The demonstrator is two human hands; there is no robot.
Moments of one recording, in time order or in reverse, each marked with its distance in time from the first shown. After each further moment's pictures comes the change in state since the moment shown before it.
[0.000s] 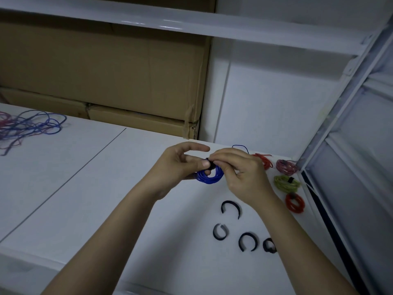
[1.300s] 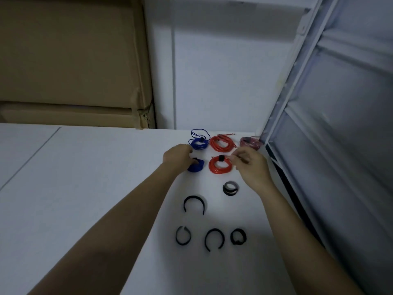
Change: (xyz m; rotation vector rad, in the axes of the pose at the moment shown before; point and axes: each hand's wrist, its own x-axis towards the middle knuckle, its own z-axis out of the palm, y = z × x) left_hand 0.182 -0.123 0.077 1.237 -0.166 -0.136; right_hand -0.074 0.126 -0.054 0.038 0.099 1.021
